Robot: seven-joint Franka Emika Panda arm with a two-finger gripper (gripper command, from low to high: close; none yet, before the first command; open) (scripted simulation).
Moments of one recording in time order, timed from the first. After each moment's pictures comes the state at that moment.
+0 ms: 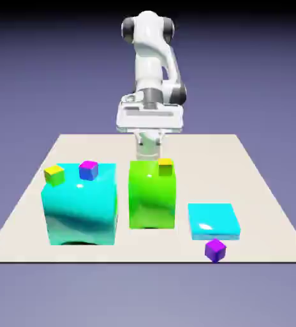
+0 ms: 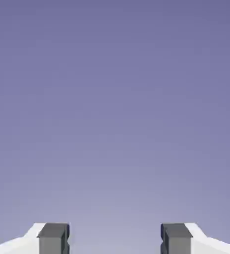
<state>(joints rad) 0.02 -0.53 0.00 -2.78 0.00 3.02 0.74</state>
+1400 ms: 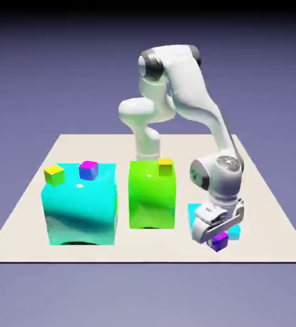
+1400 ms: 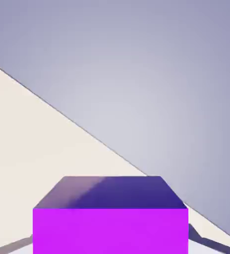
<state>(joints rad) 0.23 0.39 0.07 -2.12 -0.09 2.49 0.67</state>
